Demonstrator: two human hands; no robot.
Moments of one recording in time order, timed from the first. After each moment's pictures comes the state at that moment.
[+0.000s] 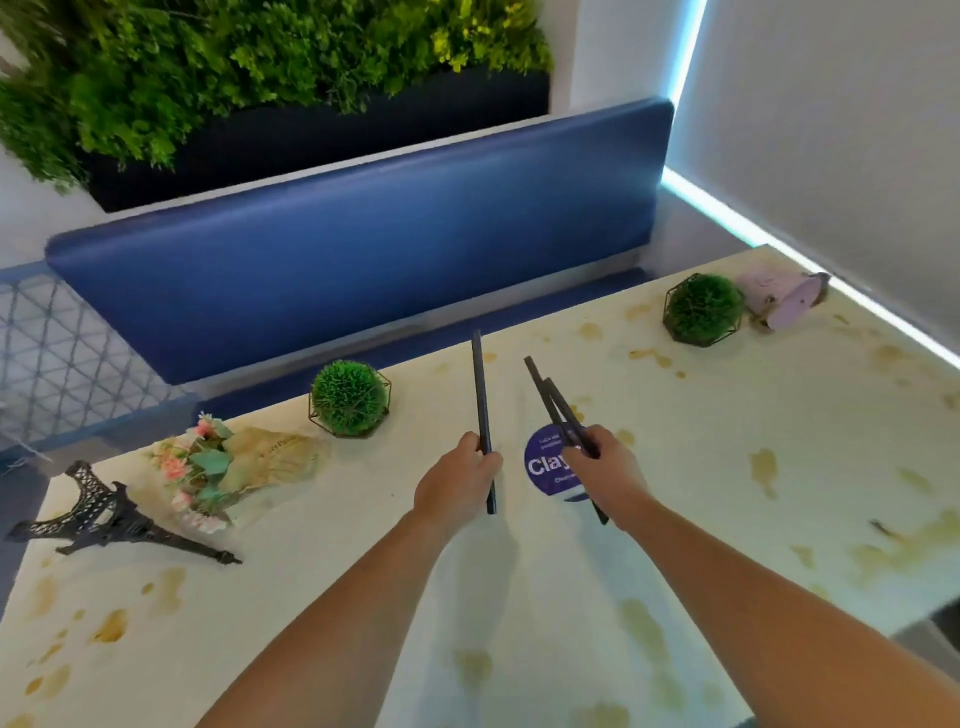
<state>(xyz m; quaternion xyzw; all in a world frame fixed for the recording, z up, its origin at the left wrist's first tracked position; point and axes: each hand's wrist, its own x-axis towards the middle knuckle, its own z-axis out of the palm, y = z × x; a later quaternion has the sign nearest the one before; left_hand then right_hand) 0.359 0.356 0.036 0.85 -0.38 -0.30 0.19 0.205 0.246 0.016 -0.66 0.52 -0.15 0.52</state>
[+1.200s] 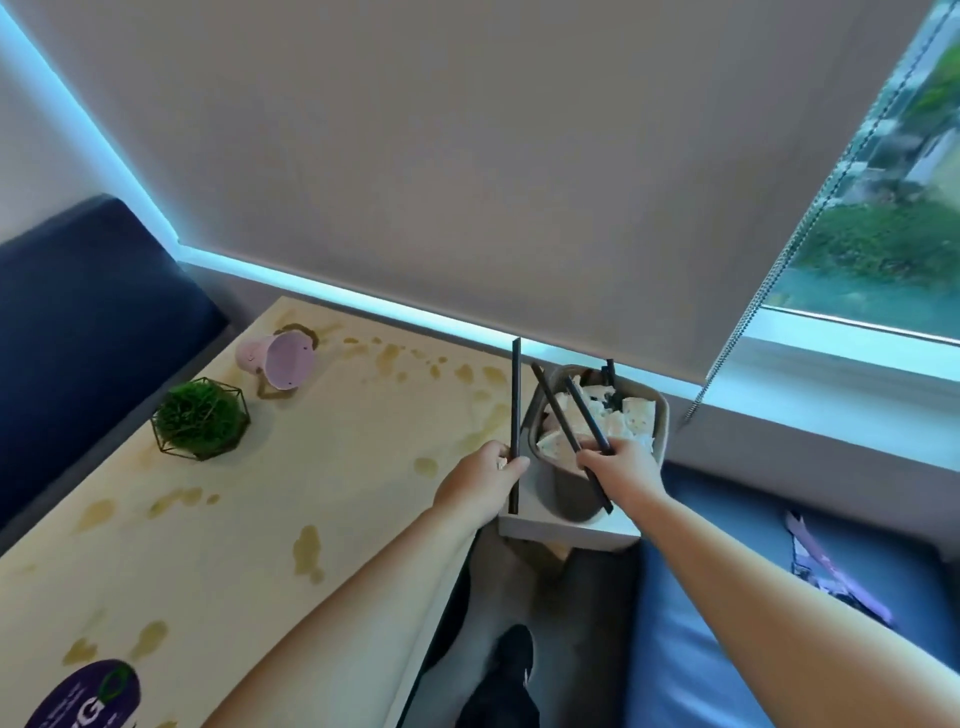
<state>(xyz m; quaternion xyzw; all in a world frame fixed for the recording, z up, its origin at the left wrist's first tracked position) -0.147 0.084 0.020 0.62 -0.67 -0.40 0.05 -0.333 0.120 0.012 -0.34 0.77 -0.32 0.43</state>
